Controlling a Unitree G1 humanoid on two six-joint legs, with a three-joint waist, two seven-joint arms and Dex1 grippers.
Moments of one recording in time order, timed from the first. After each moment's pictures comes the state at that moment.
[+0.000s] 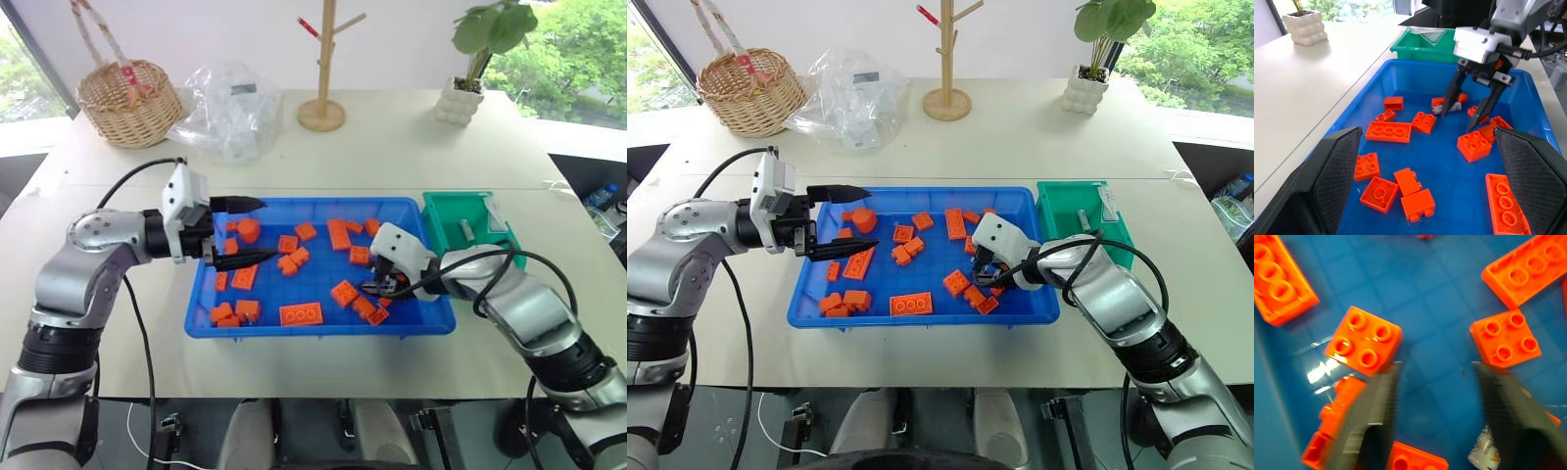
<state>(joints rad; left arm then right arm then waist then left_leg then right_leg) -0.47 0.74 0.04 -0.16 -0.56 0.44 -1.17 -0.49 -0.75 0.30 -0.46 0.22 1.05 0.79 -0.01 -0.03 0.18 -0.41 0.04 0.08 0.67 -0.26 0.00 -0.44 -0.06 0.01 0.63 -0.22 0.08</state>
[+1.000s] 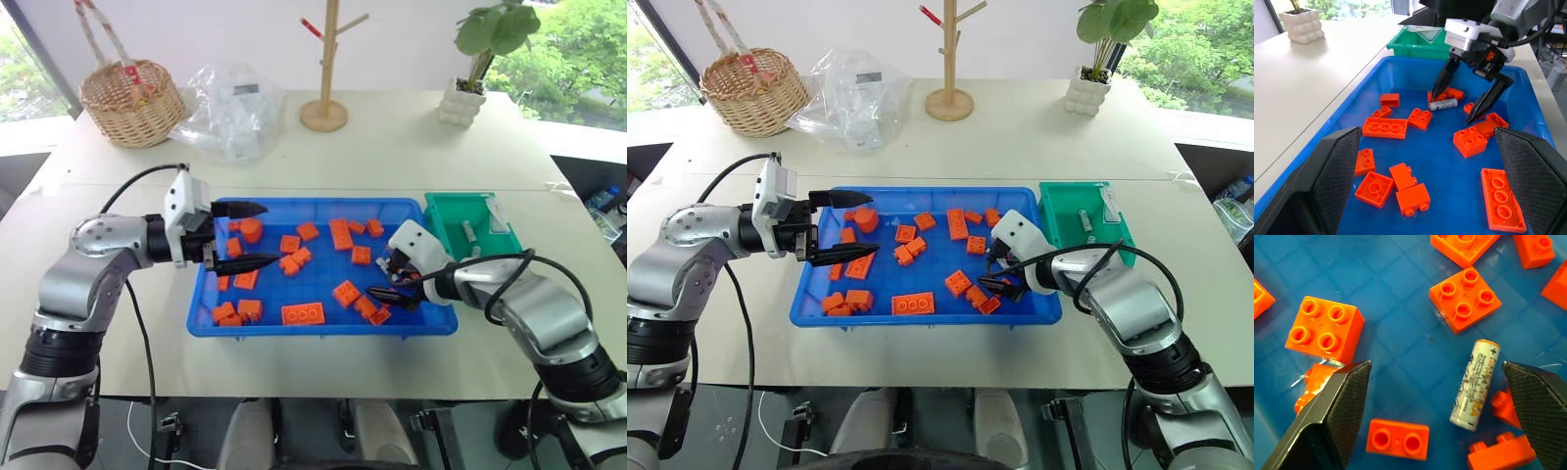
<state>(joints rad) -0.45 0.74 0.04 -0.15 -0.55 0.42 -1.18 -0.42 -0.72 0.21 -0.44 0.30 1.15 0.65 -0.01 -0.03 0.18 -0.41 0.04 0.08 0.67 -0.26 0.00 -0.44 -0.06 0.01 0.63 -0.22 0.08</state>
